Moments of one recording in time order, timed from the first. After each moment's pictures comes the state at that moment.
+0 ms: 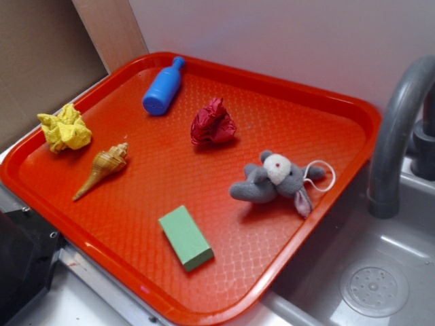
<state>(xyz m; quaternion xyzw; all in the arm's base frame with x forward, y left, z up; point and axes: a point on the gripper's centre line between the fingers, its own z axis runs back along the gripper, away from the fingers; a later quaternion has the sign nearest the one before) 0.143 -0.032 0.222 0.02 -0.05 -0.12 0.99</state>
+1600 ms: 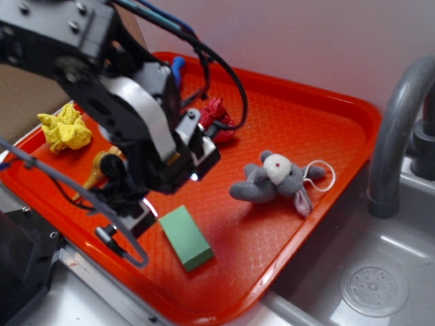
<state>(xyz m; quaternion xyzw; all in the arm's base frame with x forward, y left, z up) 0.162 -0.153 0.063 0.12 0.03 -0.73 0.67</state>
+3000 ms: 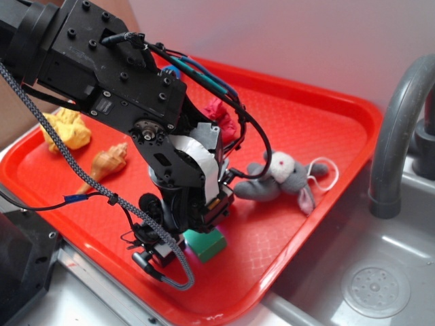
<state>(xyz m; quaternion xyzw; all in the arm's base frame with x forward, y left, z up) 0.155 -0.158 0.014 0.08 0.07 -0.72 0.68</state>
